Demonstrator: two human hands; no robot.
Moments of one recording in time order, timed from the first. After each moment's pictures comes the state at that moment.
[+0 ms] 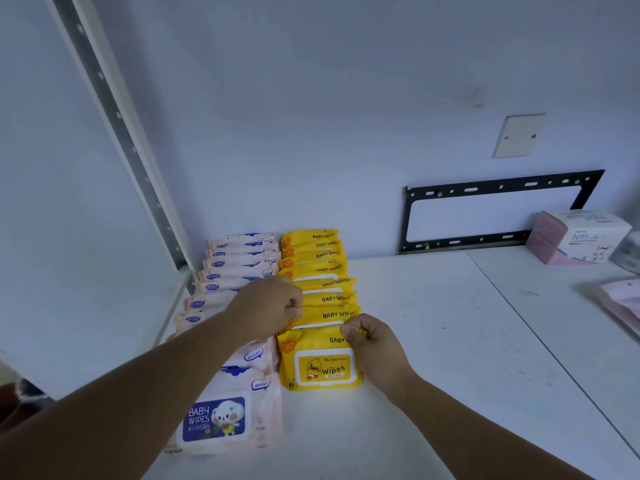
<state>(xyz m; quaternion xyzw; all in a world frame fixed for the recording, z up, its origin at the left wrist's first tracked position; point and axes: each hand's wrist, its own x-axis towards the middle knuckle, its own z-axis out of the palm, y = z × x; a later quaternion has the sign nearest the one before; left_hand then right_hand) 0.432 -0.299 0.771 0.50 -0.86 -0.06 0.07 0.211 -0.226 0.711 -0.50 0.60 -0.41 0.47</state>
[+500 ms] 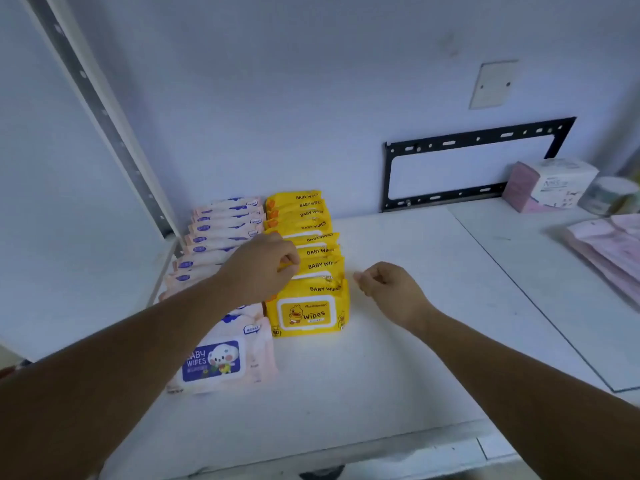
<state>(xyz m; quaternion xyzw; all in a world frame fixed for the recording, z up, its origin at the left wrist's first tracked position) 0.422 -0.268 0.777 0.47 -0.87 -0.04 0.14 0.161 -0.207 0.730 -0.55 0.66 -0.36 0.38</state>
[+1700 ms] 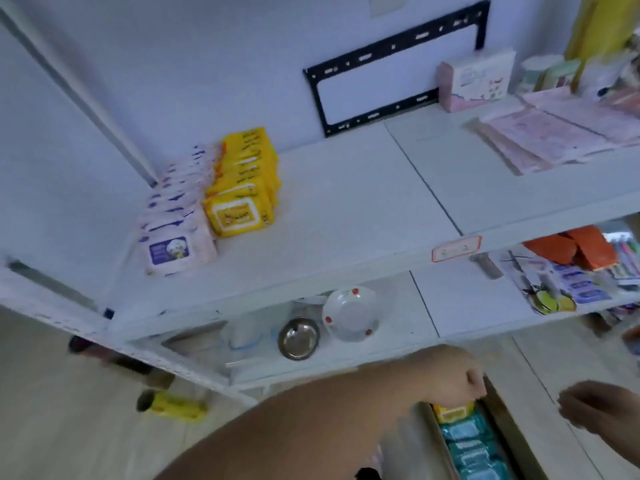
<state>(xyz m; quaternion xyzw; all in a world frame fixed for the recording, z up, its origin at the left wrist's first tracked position) 0.049 0.089 0.619 0.30 -0.89 -0.32 -0.14 -0.234 0.227 0.520 -0.38 0.77 -0.25 0.44</state>
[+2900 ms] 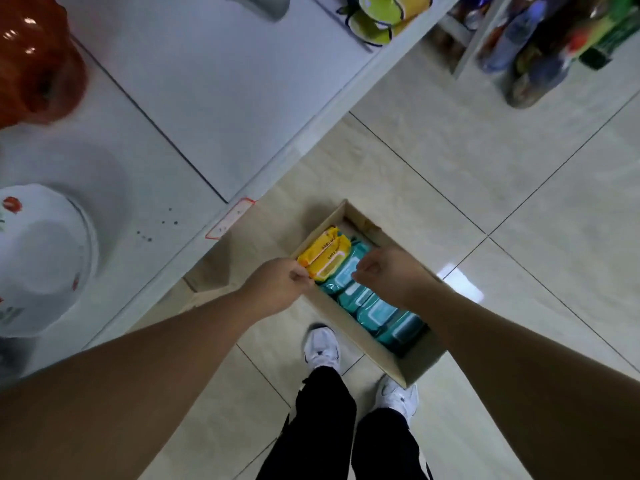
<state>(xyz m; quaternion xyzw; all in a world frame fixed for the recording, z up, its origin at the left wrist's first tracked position) -0.031 0.025 0.150 0.44 -0.76 -0.41 -0.26 -0.210 0.163 0.154 -0.29 0.79 -0.13 0.53</state>
